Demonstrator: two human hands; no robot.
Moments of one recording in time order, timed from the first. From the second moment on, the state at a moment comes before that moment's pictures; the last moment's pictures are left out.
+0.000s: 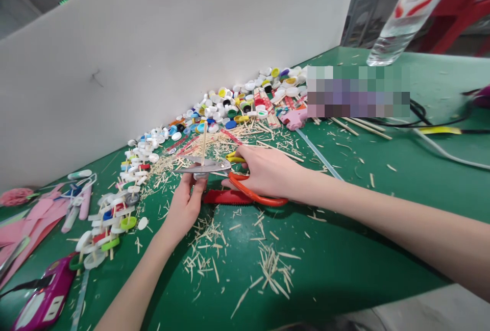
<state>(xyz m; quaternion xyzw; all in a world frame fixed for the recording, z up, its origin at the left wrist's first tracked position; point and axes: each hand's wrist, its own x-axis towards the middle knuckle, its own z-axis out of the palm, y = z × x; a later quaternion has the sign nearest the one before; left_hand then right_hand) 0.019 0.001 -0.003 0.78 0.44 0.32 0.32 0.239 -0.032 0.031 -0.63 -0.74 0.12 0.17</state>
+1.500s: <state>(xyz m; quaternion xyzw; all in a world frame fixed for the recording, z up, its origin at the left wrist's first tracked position) 0.019 -0.014 0.022 0.85 0.33 0.27 -0.31 0.227 -0.049 0.015 -0.48 -0.82 -0.24 0.19</state>
